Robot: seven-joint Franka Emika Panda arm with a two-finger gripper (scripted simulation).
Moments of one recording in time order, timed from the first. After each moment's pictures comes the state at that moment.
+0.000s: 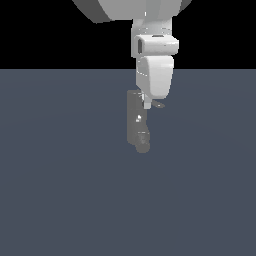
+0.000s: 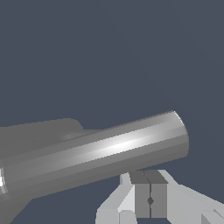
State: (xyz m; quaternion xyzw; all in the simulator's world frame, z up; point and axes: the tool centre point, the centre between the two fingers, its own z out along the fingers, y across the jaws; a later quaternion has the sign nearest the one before) arm -0.058 -0.050 0.202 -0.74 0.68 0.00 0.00
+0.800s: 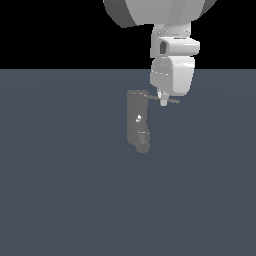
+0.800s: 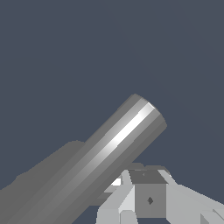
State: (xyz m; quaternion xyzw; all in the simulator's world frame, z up) arm -0.034 -0.099 0.202 -0.73 0.68 0.00 0.00
